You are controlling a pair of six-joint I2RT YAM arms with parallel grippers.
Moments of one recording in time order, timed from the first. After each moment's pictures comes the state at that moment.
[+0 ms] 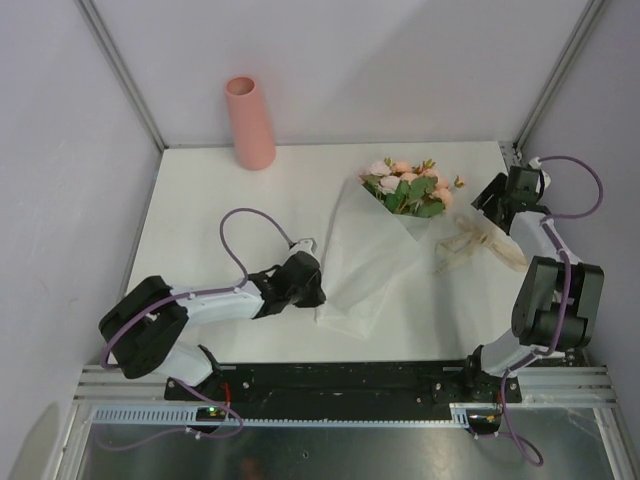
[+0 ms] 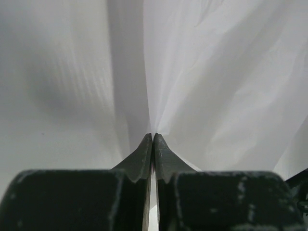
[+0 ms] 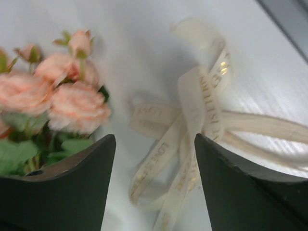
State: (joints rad) left arm -0.86 1.44 0.63 -0.05 -0.12 -0.81; right arm -0.21 1.60 1.08 -0.21 0.09 0.51
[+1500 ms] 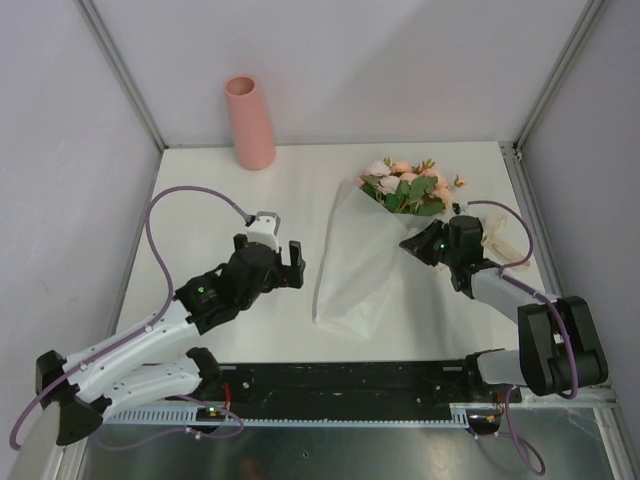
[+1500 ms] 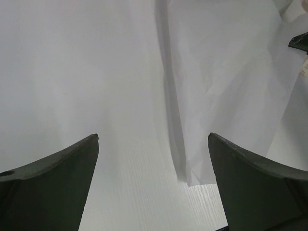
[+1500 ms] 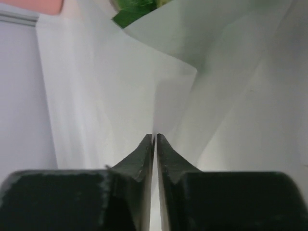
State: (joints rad) left arm -0.88 0.91 0.77 -0.43 -0.47 -0.47; right arm 0.19 1.33 0.54 0.24 -0.28 0.86
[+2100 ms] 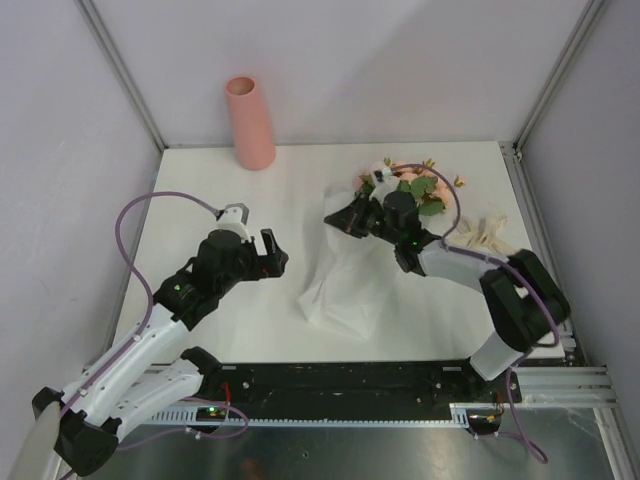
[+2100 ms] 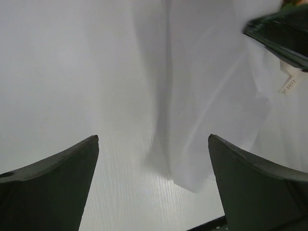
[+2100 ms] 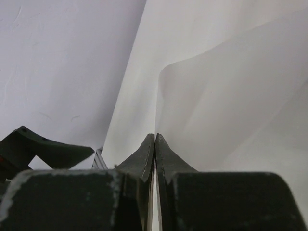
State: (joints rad) left arm -0.59 0.81 0.75 -0.48 -0.20 -0.52; right arm 0.58 1.58 0.86 0.52 -0.30 0.90
